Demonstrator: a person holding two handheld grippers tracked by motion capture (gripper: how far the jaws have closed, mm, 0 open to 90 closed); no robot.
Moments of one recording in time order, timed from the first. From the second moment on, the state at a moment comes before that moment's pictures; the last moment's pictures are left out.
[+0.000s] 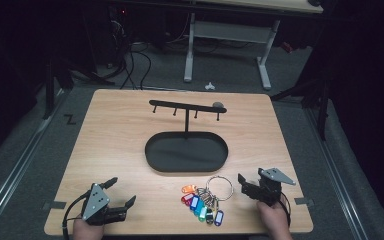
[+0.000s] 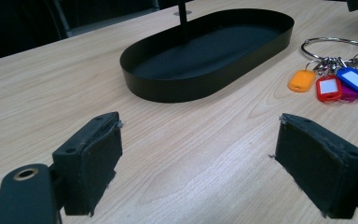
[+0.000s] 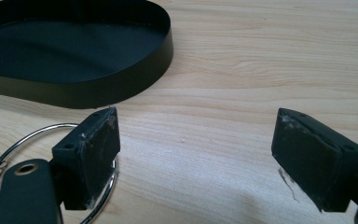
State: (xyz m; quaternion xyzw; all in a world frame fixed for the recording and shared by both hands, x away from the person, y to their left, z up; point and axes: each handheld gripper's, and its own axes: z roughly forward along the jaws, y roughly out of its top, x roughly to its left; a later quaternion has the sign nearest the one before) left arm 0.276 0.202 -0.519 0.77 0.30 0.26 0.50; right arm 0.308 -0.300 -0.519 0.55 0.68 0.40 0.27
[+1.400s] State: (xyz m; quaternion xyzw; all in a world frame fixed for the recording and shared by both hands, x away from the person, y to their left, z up) left arm 0.297 0.190 -0.518 0.75 0.32 0.26 0.52; right arm 0.326 -0.292 -0.468 0.49 0.81 0.24 0.20
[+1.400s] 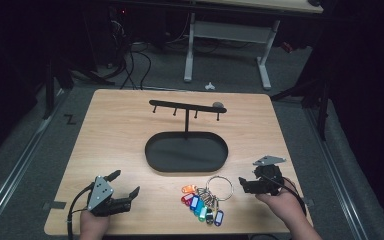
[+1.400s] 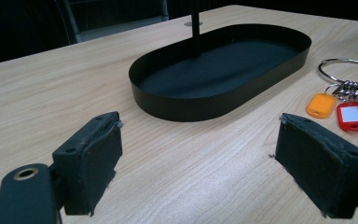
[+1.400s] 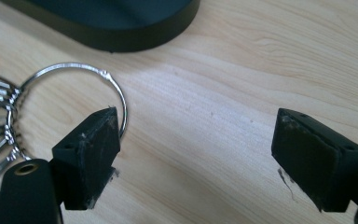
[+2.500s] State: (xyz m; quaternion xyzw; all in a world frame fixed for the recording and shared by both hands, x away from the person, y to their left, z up) left arm 0.301 0.184 -0.518 0.75 0.32 0.26 0.53; right arm 0.366 -0.239 -0.450 0.39 0.91 0.08 0.07
